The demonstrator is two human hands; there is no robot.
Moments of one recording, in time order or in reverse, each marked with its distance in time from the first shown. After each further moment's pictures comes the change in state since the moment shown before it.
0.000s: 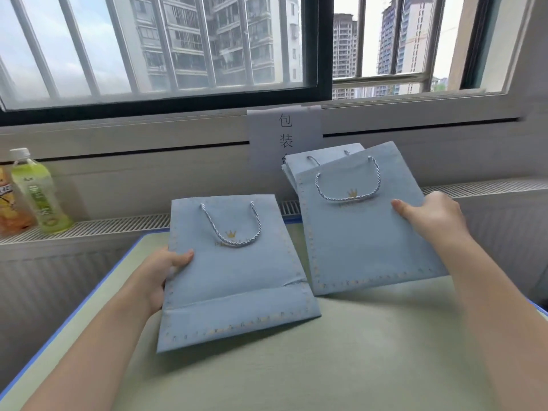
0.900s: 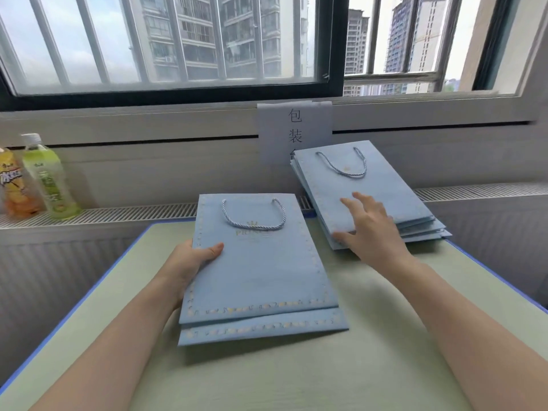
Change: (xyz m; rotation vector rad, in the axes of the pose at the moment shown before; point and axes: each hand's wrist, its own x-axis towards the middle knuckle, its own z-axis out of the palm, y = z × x) left_hand 0.000 -0.012 0.013 0.094 -0.007 0.102; right_hand -0.056 -0.023 0.067 -0.374 -0.108 -0.665
